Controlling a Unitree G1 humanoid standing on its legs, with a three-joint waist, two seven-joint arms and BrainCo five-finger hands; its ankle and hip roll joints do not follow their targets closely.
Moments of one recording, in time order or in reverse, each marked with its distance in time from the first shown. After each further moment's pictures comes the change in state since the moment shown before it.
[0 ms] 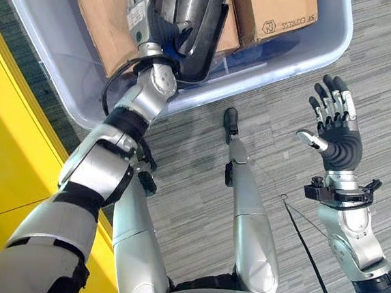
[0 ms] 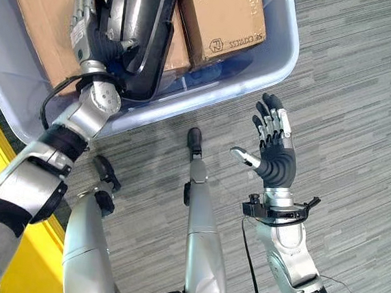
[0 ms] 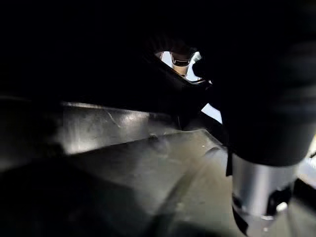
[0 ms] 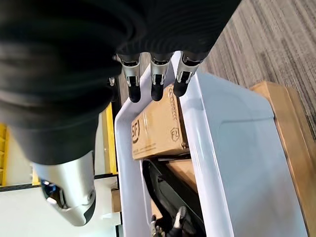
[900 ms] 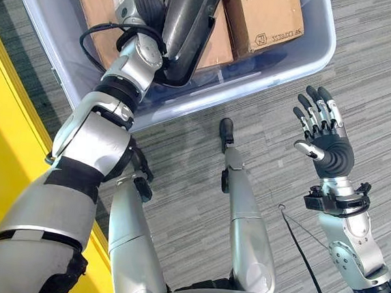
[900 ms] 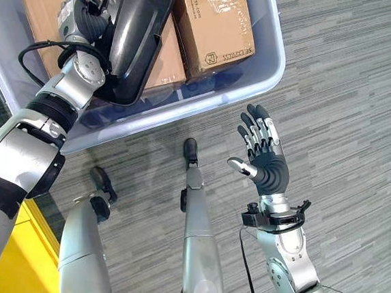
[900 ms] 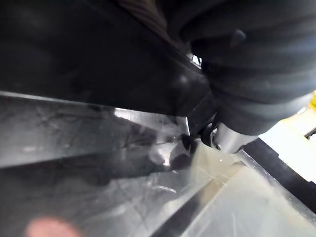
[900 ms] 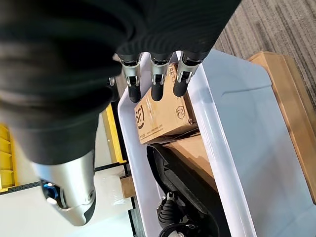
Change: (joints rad) left arm -0.121 0.057 -0.003 0.202 -0.136 -0.026 -0.208; right arm 0.051 0.004 0.006 -0.022 0.145 0.029 0.154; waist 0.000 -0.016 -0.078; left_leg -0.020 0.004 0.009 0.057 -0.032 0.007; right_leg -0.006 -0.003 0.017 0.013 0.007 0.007
